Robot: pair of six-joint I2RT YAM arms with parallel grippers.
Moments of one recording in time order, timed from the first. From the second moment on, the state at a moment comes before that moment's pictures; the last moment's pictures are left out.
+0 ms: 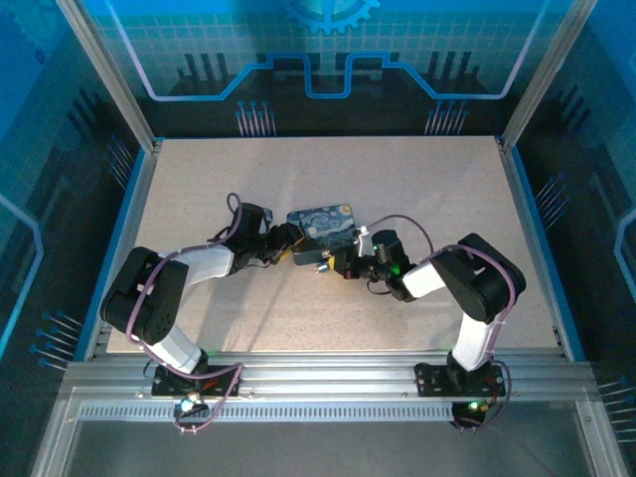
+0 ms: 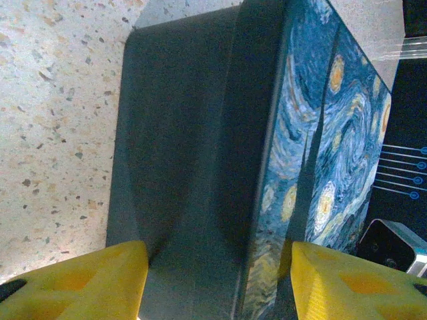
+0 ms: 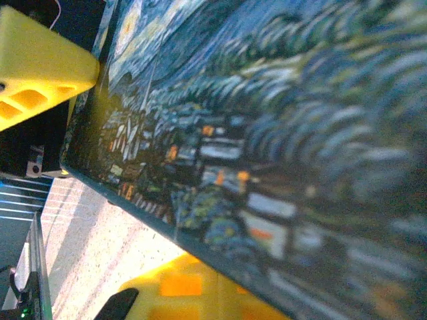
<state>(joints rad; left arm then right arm) -0.32 1.61 0.72 0.14 0.43 -1.04 0.55 1.81 0.55 0.73 -0.48 0.69</state>
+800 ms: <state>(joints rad) -0.33 1.60 0.70 0.15 0.42 -1.06 0.52 1.78 0.51 0.78 -0.48 0.77</state>
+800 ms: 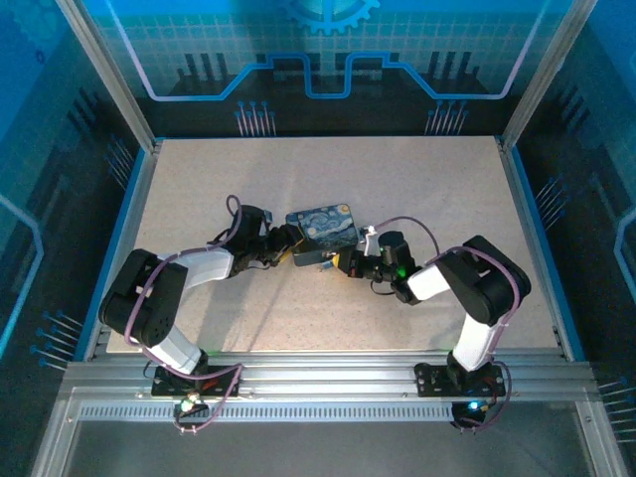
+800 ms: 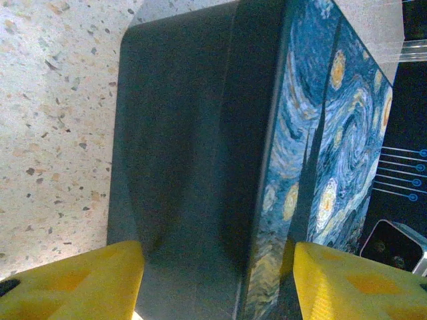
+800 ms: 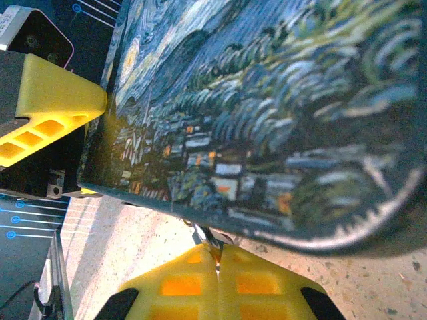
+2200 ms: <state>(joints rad) -0.33 1.17 0.61 -0.16 0.23 -0.81 0.53 1.12 0.62 -0.34 -0.48 0.41</state>
